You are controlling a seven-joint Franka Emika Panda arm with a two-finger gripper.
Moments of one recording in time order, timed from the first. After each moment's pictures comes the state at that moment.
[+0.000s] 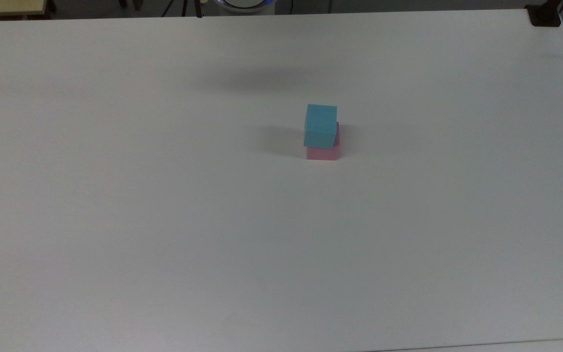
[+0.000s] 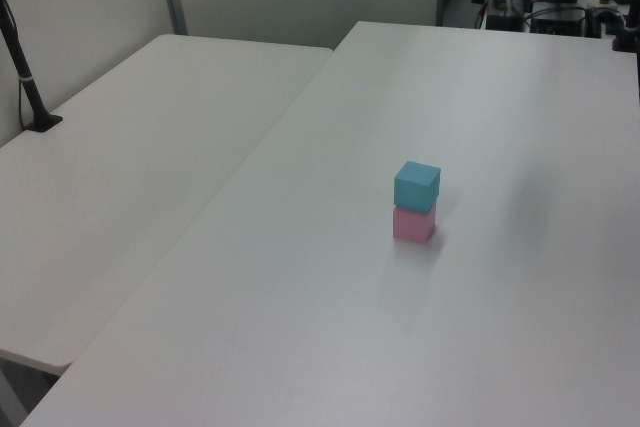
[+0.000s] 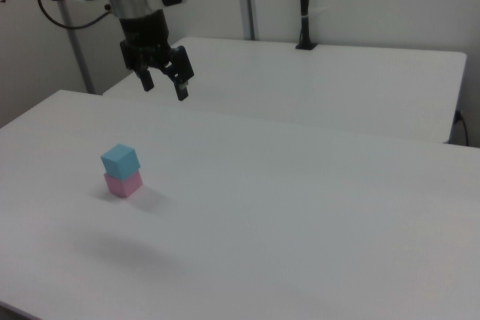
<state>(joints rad) -0.03 -0.04 -0.06 -1.62 -0.02 1.66 0.01</state>
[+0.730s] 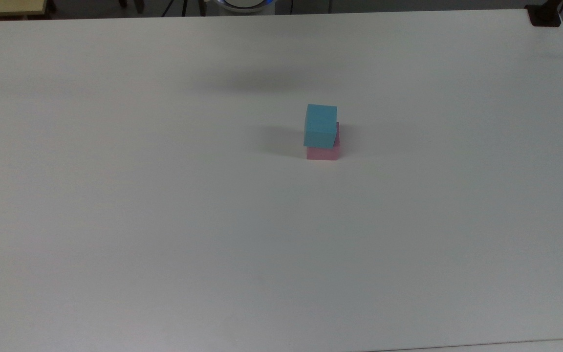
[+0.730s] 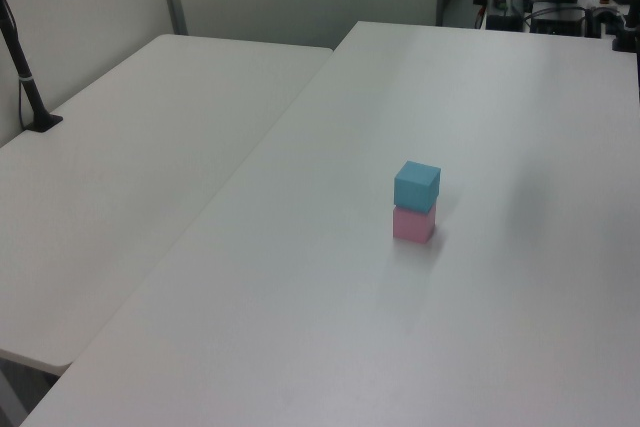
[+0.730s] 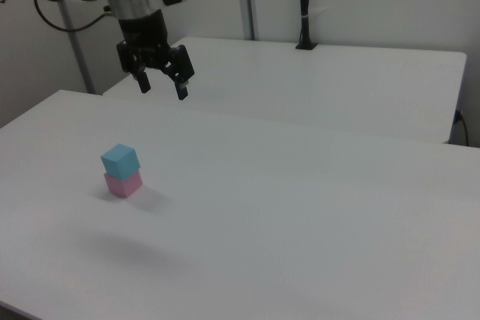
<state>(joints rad) -0.03 -0.04 -0.05 -1.62 -0.02 1.66 -0.10</state>
